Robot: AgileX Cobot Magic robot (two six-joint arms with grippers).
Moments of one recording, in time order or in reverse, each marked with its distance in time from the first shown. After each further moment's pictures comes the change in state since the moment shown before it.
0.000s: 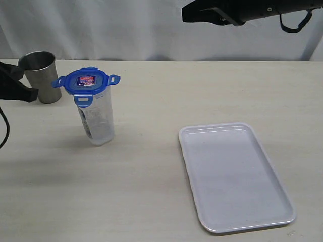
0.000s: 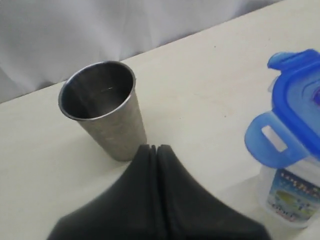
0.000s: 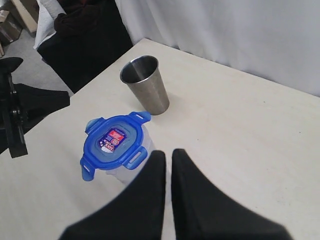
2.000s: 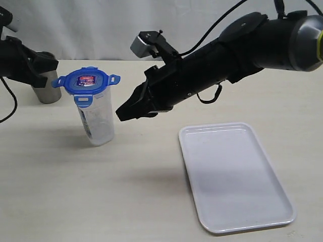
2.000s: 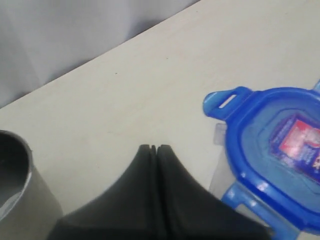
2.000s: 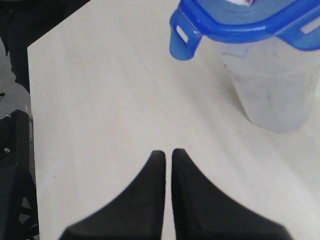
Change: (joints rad) left arm 0.171 0.342 -0.341 0.944 -0.543 -0.706; right arm 0.264 0.269 0.056 0.007 0.107 -0.185
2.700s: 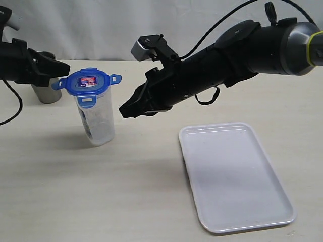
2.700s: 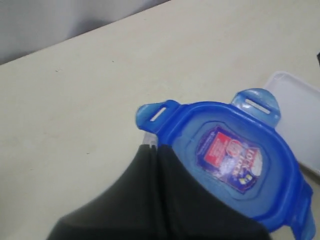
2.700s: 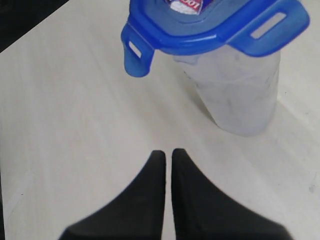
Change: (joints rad) left arm -0.005 -0.016 0.004 0.047 -0.144 -0.175; right arm 0.000 0.024 0.000 0.003 -0.100 -0.002
